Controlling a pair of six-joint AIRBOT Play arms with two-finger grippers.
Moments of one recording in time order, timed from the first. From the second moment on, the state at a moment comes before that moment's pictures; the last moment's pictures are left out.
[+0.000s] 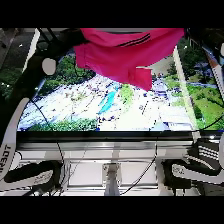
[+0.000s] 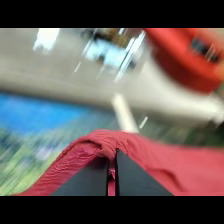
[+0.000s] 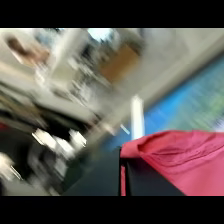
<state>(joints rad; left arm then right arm) -0.30 -1.34 1.40 1.37 -0.24 -1.71 -0.11 -1.35 1.55 -0.81 0.59 1.71</state>
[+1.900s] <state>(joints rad) -0.28 -0.52 0.48 1.27 -0.65 -1.69 -0.08 -0.97 1.13 -1.01 1.15 1.75</state>
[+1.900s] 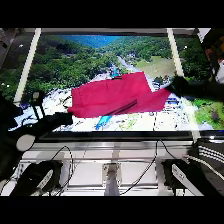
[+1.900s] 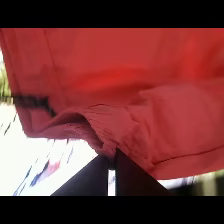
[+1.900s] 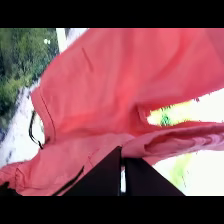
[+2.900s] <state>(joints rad) -0.16 -1.29 0.74 1.12 0.31 -1.83 -0.08 -1.68 1.55 -0.93 0.65 1.86</state>
